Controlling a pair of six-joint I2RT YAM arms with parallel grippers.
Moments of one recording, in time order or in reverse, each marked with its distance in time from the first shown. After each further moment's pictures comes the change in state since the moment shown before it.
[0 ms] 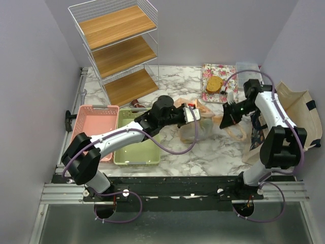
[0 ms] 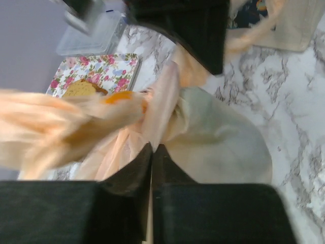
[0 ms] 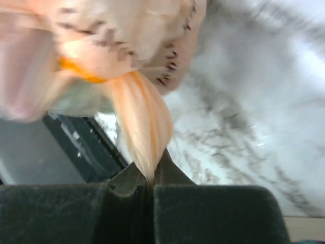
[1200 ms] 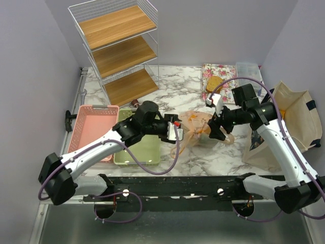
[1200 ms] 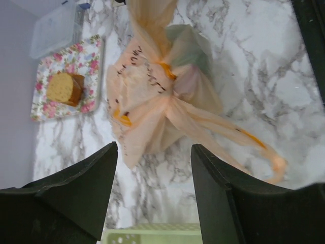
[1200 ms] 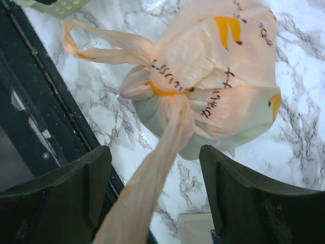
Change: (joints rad) left arm 0.040 -0.368 -0.178 -0.409 0.139 0.298; right arm 0.396 -0.440 0.016 0.098 0.209 0.094
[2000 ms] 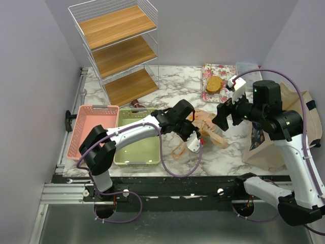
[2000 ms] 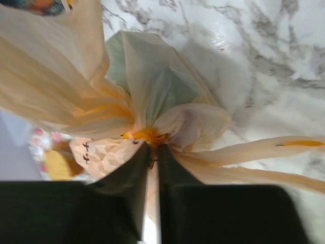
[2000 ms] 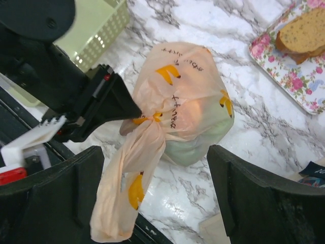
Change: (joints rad) left arm -0.118 0.551 0.430 -0.260 -0.023 0.658; right arm 0.000 -0.158 0.108 0.119 0.203 0.404
